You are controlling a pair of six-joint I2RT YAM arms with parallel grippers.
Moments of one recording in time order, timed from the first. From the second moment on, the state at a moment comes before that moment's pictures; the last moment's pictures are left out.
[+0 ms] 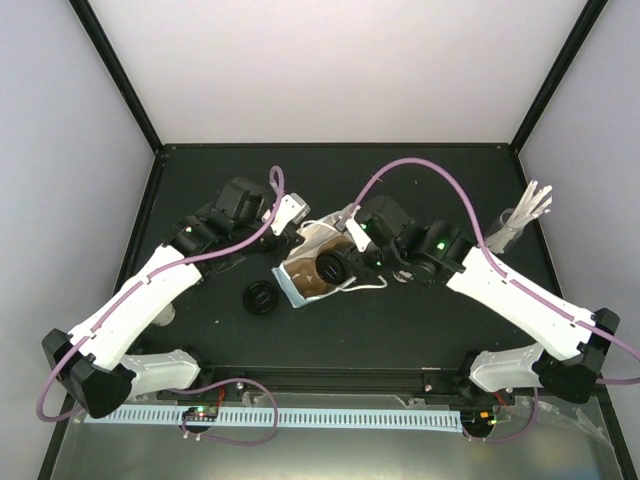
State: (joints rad) left arm -0.62 1.20 1.25 -0.81 0.29 0.05; right arm 0.94 1.30 1.43 -0.99 0.03 0.13
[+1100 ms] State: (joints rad) left arm -0.71 1.08 1.17 -0.77 0.21 0.10; right arm 1.25 1.17 1.02 -0.65 0.31 0.20
